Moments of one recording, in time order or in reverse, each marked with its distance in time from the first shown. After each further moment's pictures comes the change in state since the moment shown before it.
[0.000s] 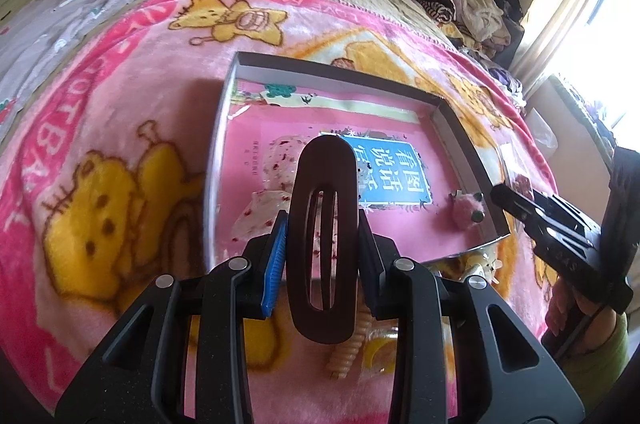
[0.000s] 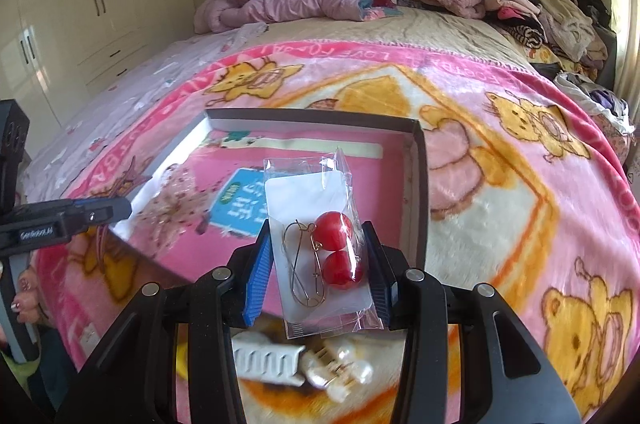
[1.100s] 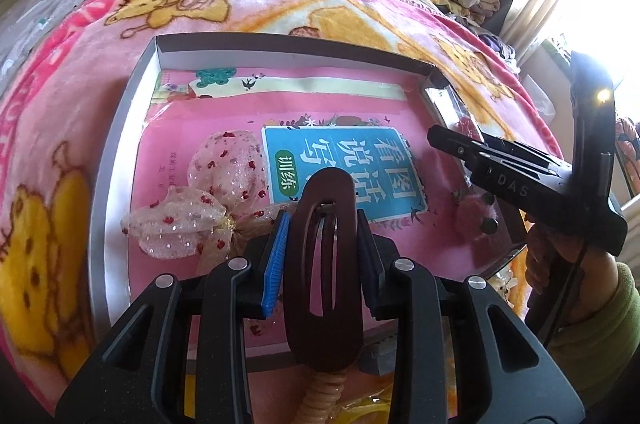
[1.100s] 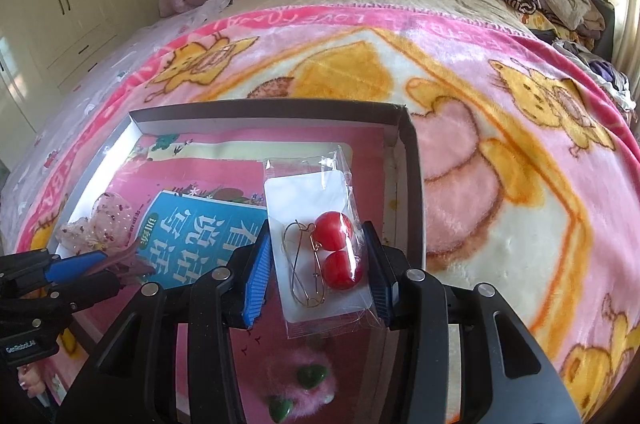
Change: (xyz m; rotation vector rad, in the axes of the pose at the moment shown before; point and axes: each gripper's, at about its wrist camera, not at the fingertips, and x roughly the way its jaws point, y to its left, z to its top) left arm 0.065 -0.033 0.014 0.083 0.084 -0.022; right arm 0.093 -0.039 0.034 0.065 0.115 -0.042
